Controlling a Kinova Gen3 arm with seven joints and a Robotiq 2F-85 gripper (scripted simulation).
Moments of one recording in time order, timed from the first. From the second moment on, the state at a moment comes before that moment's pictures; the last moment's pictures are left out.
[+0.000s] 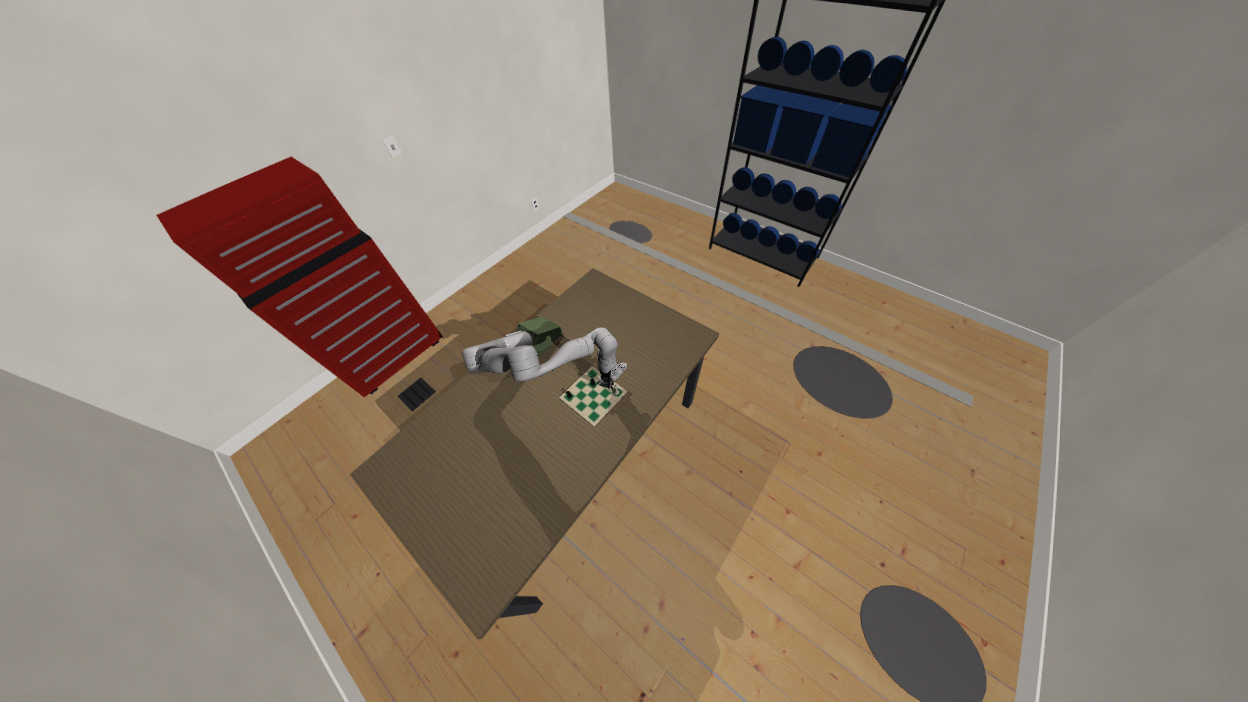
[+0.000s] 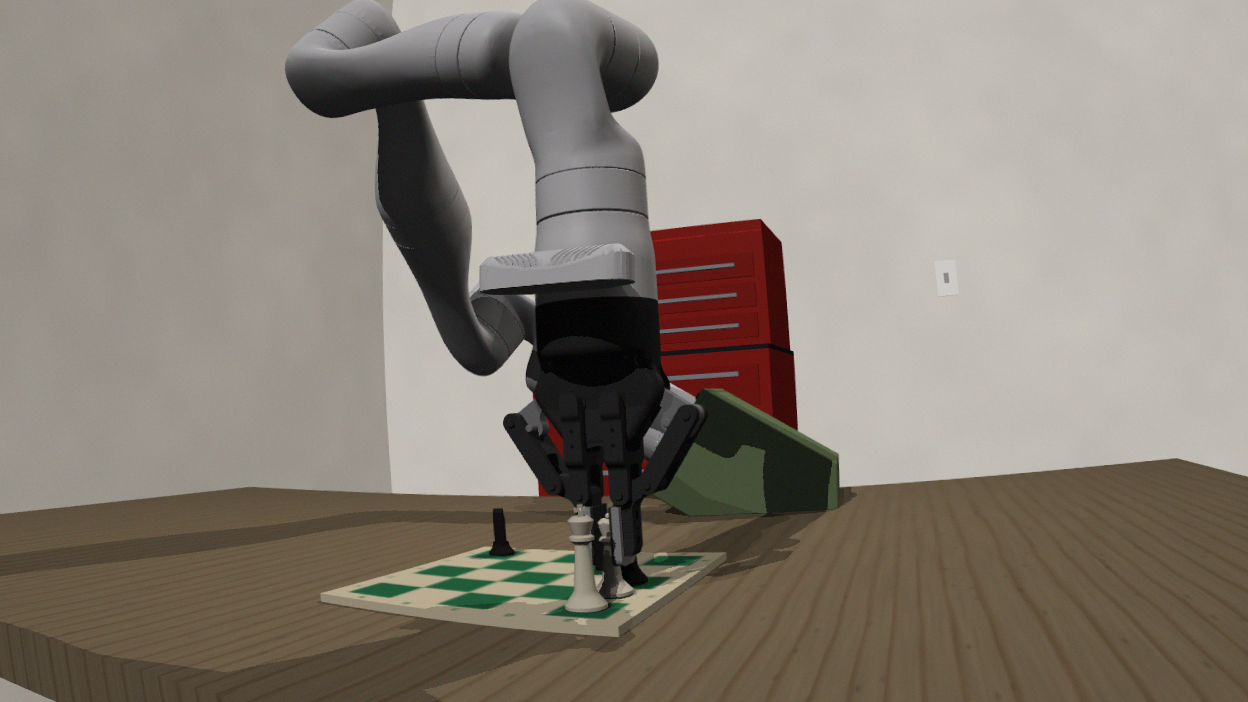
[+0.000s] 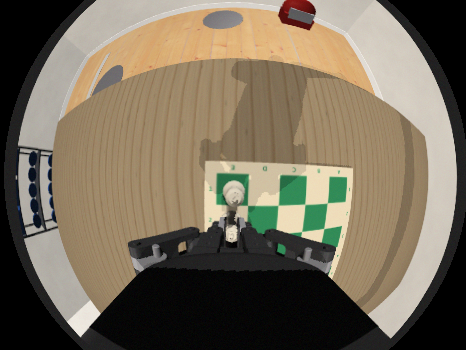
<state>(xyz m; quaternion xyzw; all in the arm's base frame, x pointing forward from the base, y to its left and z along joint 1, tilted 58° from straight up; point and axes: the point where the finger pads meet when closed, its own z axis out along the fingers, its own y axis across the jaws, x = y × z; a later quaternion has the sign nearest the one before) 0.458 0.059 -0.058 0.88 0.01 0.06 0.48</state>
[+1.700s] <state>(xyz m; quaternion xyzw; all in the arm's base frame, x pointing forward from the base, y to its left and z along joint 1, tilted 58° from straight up) 0.455 0.064 -0.053 0.87 0.01 0.06 0.48</state>
